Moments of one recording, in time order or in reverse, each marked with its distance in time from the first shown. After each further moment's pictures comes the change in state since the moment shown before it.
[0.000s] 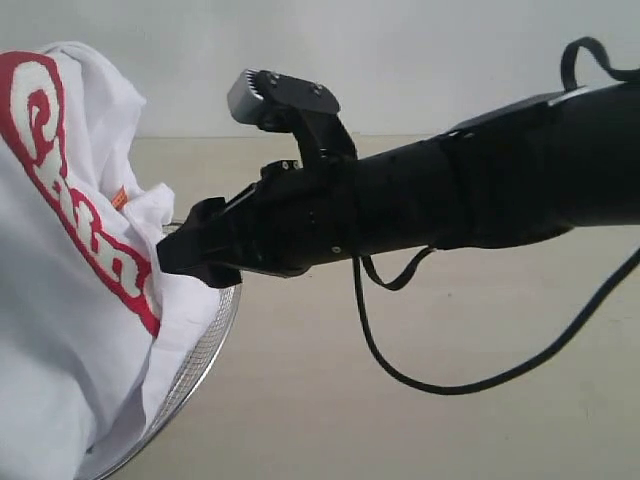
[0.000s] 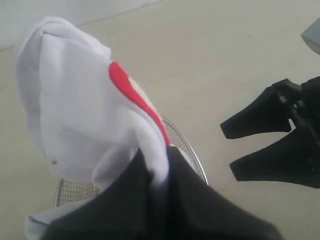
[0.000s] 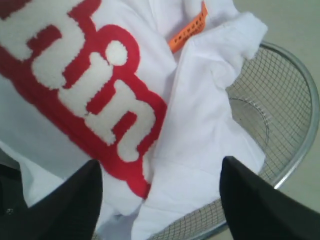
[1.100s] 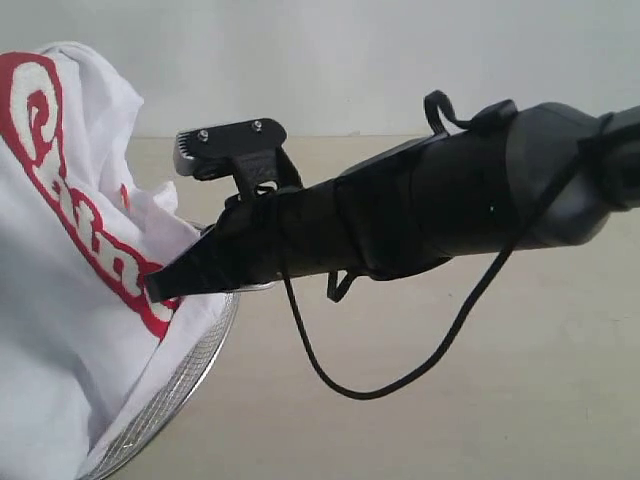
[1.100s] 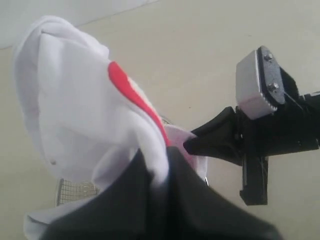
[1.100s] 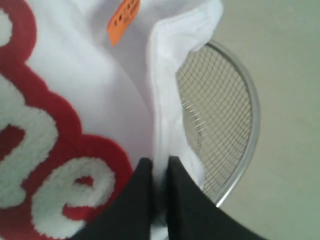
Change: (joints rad) left arm 0.000 0.000 0.000 0.000 0.003 0.000; right arm 0.109 0.168 -0.119 0.019 -0.332 -0.097
